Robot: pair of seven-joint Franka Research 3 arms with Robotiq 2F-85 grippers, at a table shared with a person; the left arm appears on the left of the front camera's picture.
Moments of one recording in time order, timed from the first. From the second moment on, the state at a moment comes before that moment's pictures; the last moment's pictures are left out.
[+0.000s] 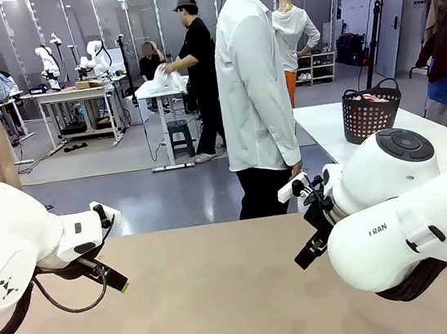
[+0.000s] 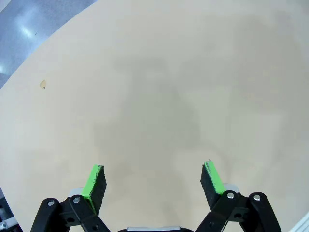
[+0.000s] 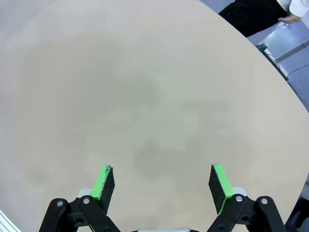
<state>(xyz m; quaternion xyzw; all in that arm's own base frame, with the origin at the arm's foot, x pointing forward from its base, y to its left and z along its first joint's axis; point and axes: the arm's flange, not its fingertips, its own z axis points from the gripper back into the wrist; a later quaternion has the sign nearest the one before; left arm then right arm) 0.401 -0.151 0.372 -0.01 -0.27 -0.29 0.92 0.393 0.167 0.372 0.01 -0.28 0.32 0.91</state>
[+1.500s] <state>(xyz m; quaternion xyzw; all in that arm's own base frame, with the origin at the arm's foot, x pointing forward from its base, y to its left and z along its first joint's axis) 0.361 0.008 0.522 -0.43 -0.23 -0.23 0.84 0.395 0.008 0.510 0.37 -0.19 0.20 0.89</state>
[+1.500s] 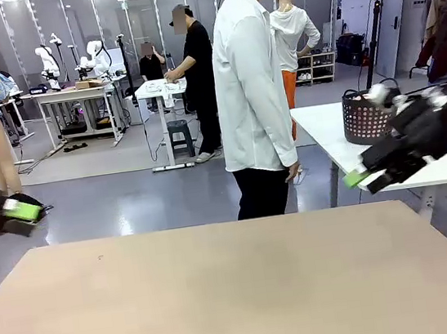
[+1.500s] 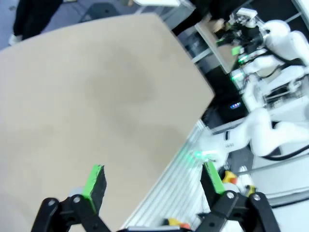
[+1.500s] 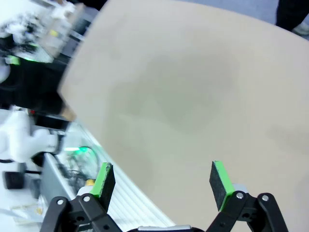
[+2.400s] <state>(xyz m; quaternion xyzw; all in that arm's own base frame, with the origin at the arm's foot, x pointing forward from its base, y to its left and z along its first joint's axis) 0.269 0.243 0.515 -0.55 -0.34 -0.06 0.76 0.328 -0.236 0.484 0.55 -0.28 -0.04 0.79</state>
